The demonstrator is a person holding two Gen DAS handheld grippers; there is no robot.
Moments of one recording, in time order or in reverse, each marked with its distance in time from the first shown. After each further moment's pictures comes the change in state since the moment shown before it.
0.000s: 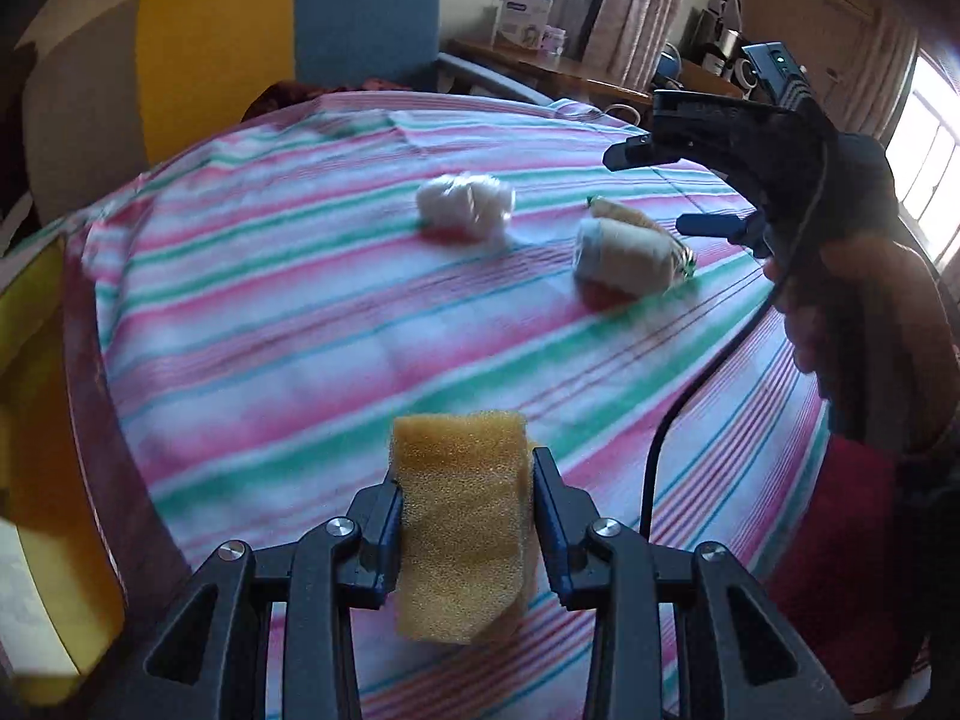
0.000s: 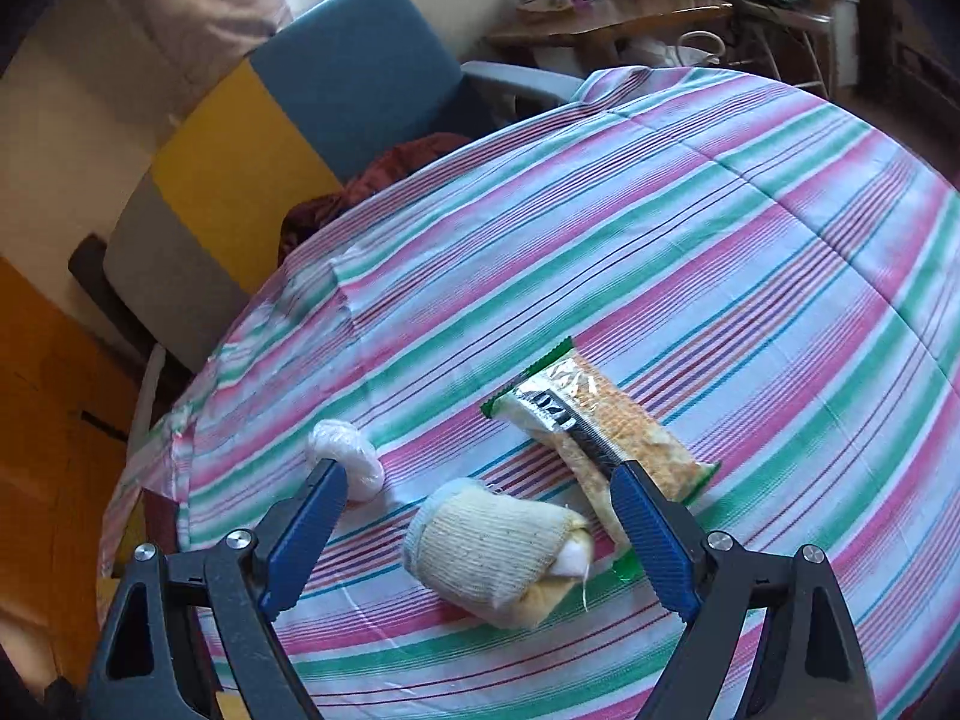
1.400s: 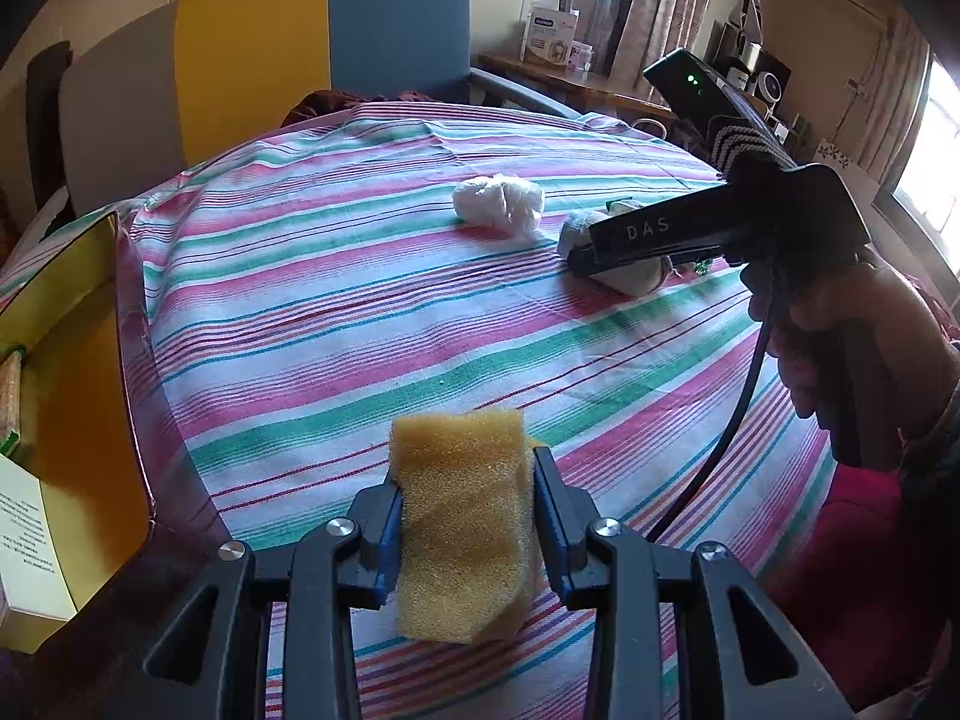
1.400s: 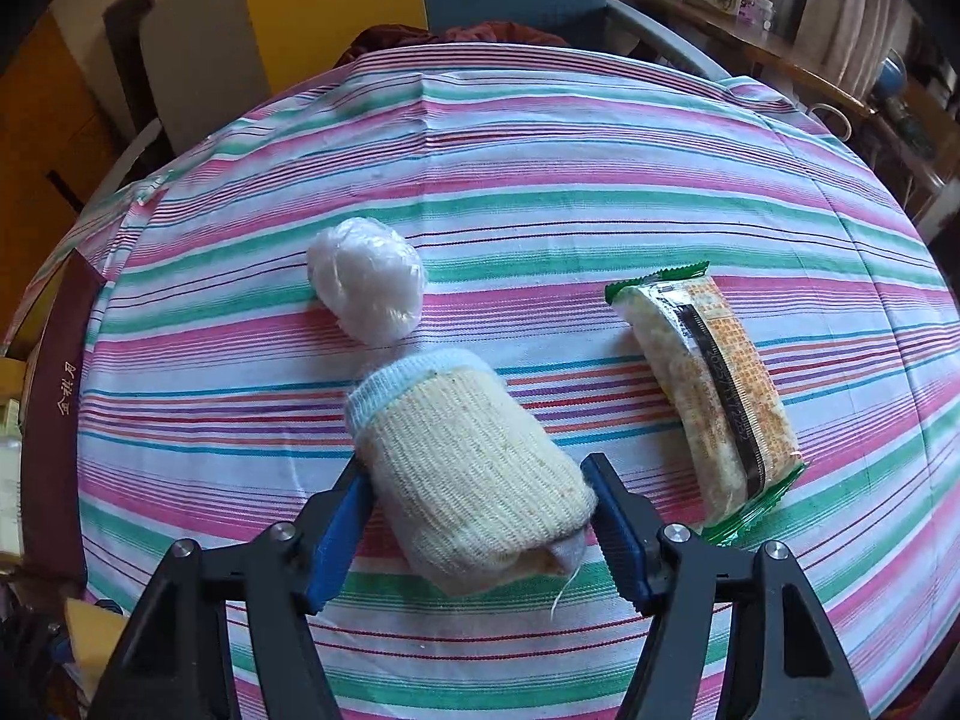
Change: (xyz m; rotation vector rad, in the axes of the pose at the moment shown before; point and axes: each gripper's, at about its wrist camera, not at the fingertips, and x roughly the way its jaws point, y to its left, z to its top) left arm -0.011 0.001 -0.015 -0.018 -0.043 0.077; right arm 0.050 0.054 -0.043 -0.433 0.214 -0.151
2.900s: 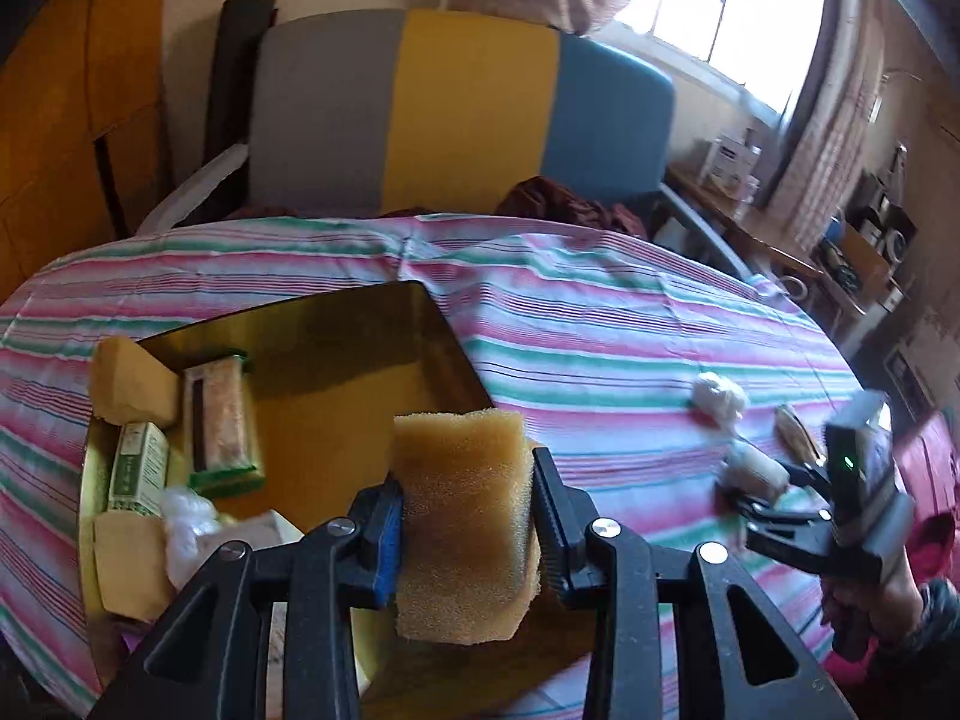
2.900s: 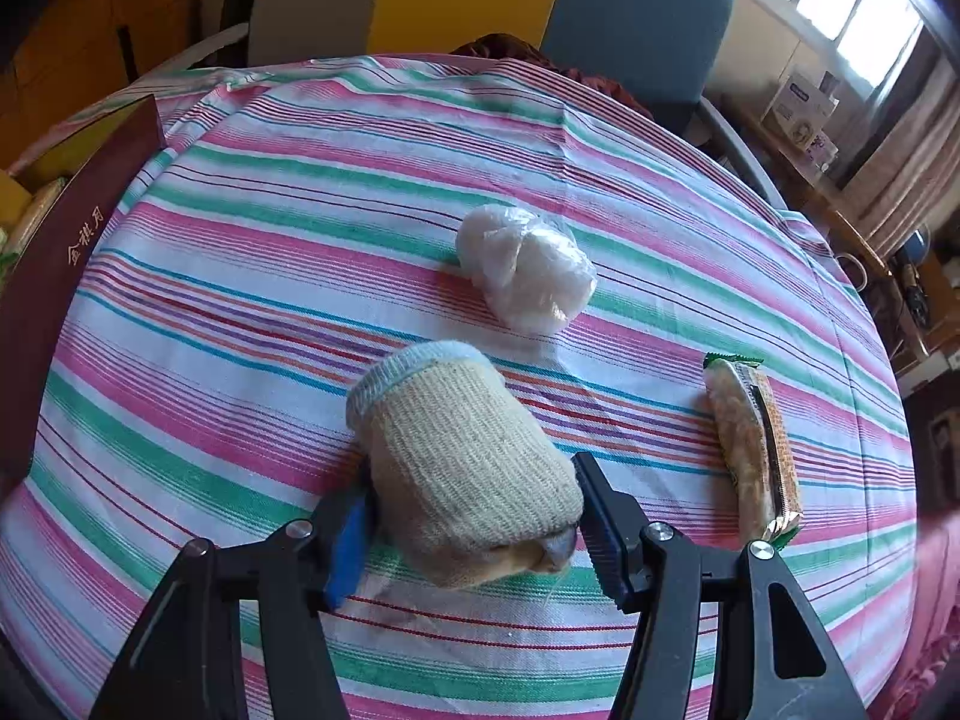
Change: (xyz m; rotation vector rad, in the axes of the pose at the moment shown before) left arm -0.090 0.163 0.040 -0.353 -0.134 0.217; right arm -0.003 0.073 -0.024 -0.313 -0.065 -0.151
